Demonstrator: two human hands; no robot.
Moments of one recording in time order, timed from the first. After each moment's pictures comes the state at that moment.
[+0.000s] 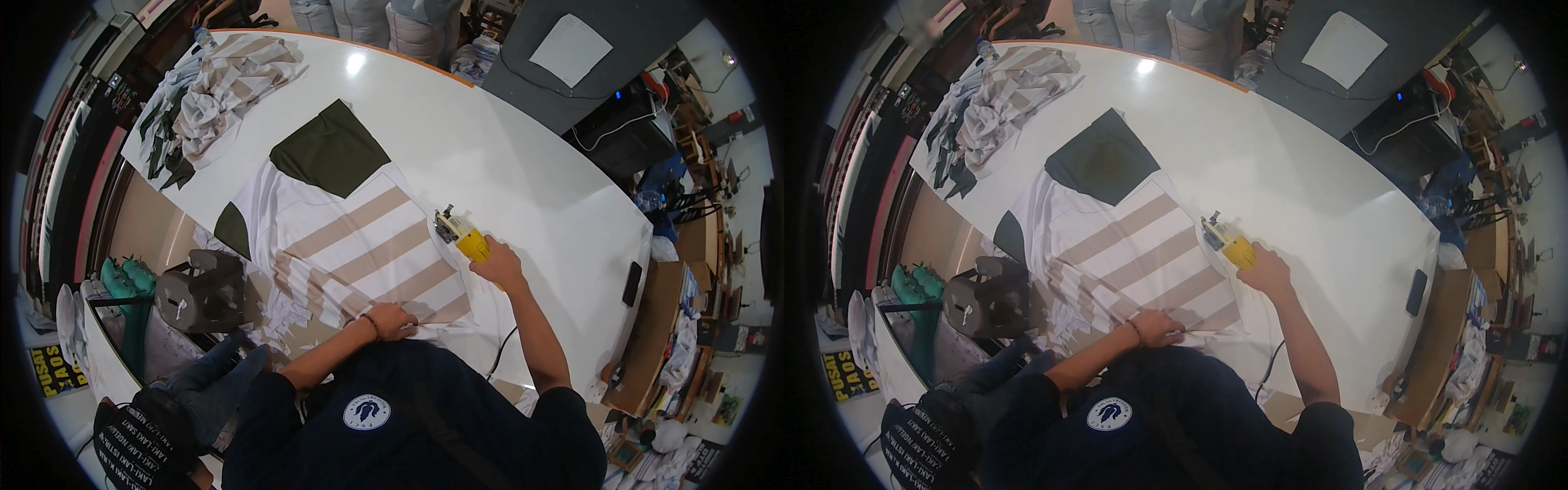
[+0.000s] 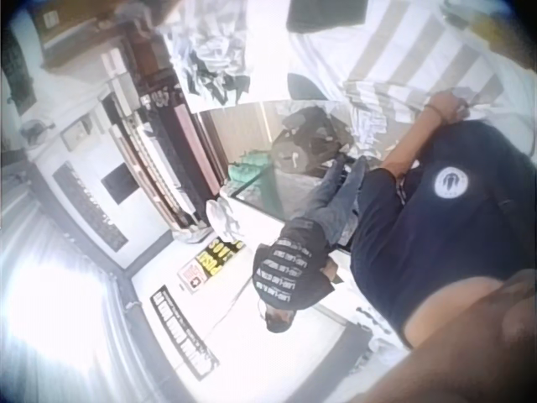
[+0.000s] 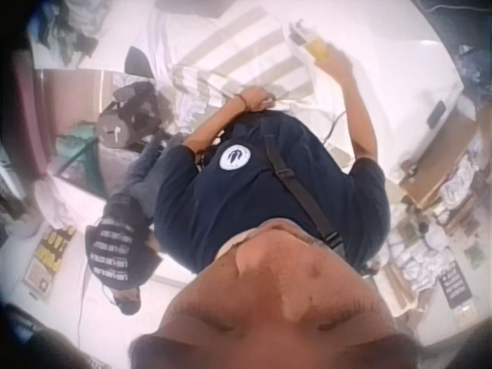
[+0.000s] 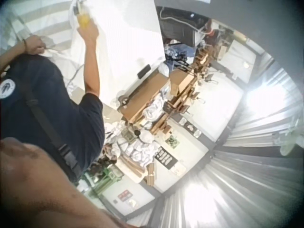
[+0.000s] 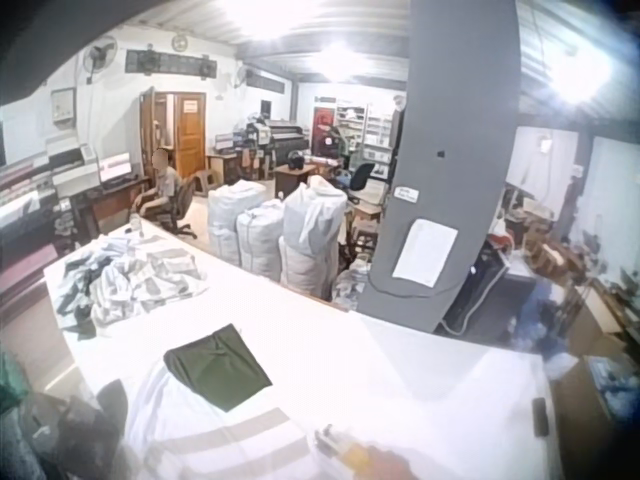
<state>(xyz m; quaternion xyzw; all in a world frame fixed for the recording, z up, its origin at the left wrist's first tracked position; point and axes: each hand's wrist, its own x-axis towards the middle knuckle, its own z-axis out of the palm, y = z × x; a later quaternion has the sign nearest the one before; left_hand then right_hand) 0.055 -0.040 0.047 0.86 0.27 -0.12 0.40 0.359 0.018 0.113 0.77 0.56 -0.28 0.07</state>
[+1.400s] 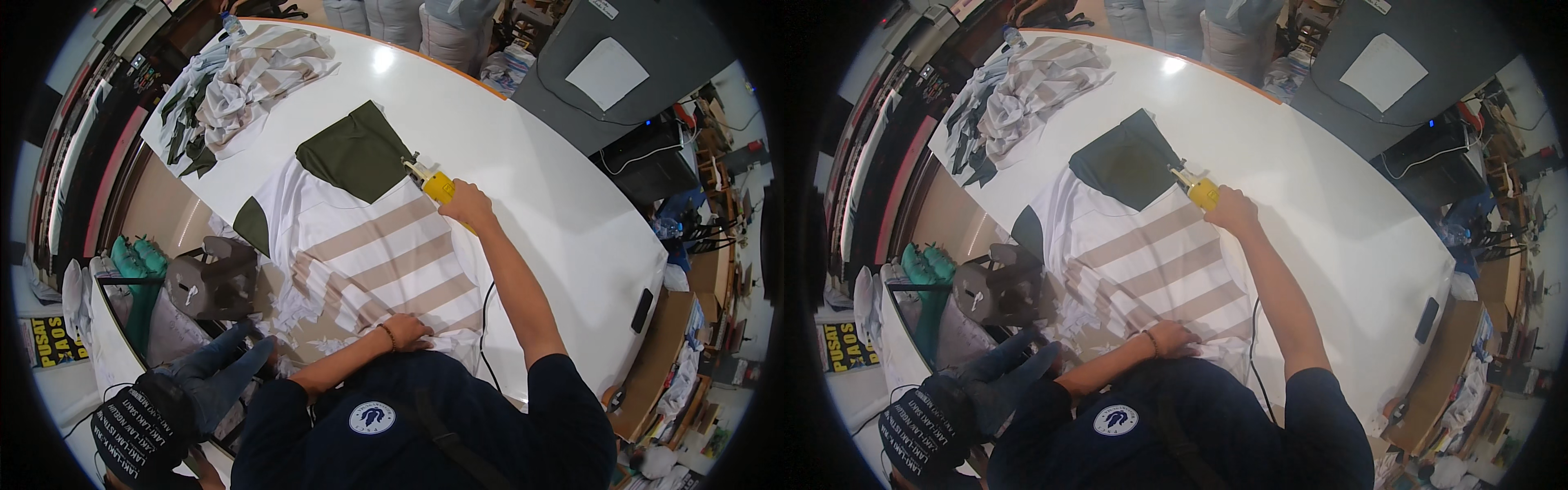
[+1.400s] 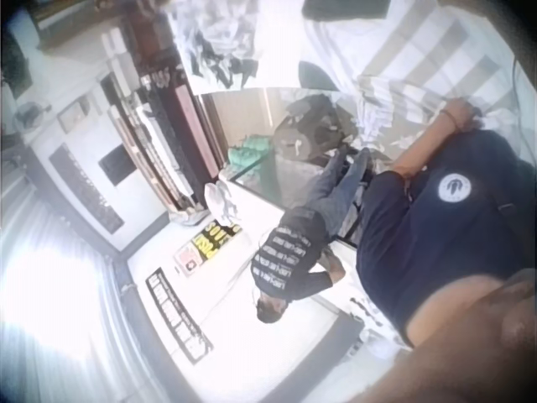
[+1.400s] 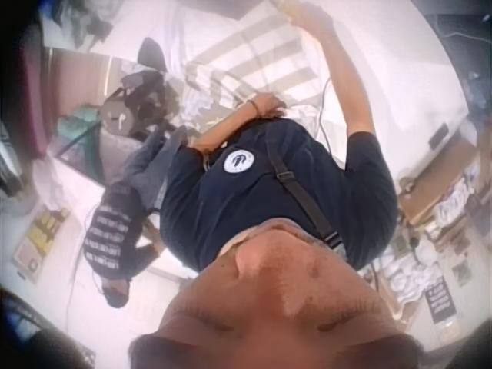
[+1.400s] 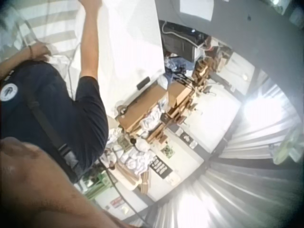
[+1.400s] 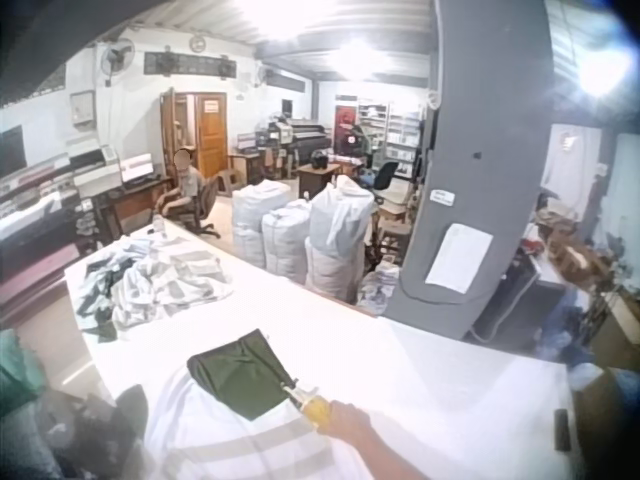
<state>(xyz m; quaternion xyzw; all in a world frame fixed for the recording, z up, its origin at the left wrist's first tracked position) 0.057 -0.043 0.040 0.86 0.27 -0.14 0.40 0.264 0.188 0.104 0.72 0.64 -0.28 0.04</state>
